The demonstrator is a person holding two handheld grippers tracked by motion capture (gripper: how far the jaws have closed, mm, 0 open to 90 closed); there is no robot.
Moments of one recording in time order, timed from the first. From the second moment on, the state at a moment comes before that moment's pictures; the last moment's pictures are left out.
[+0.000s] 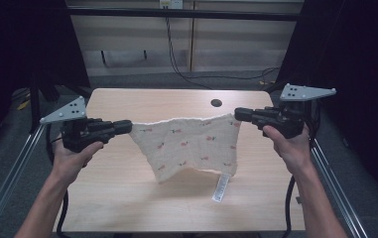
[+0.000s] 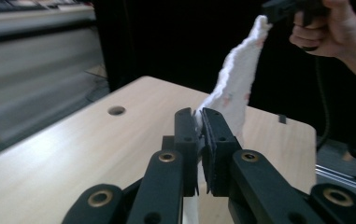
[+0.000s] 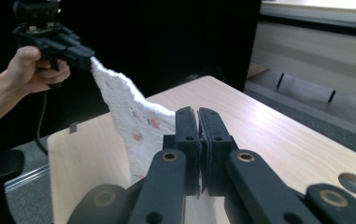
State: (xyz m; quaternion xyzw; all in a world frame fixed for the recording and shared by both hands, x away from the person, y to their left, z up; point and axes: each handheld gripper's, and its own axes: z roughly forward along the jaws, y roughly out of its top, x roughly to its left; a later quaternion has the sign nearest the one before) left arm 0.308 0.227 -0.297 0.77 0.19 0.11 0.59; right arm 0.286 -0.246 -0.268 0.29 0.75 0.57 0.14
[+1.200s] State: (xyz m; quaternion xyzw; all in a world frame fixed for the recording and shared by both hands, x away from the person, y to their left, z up) left arm 0.394 0.184 -0.386 0.81 0.29 0.04 0.52; right arm 0.351 -0.257 -0.362 0.38 0.77 0.50 0.12
